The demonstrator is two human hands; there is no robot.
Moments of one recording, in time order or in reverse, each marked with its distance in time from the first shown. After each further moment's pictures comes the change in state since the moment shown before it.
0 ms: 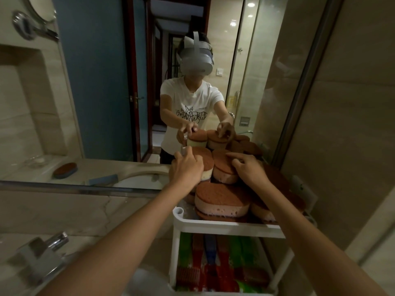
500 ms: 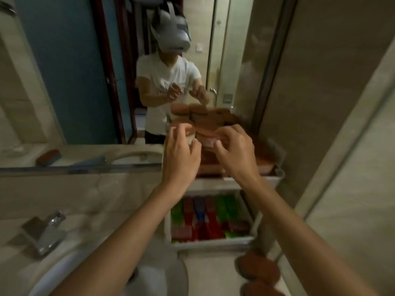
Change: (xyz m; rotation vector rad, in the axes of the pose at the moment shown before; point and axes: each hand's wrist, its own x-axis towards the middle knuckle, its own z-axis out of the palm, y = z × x) left_hand -0.093 0.002 -0.001 -0.256 0.299 0.383; right_hand -0.103 -0.034 -0.009 -0.079 0.327 -0.138
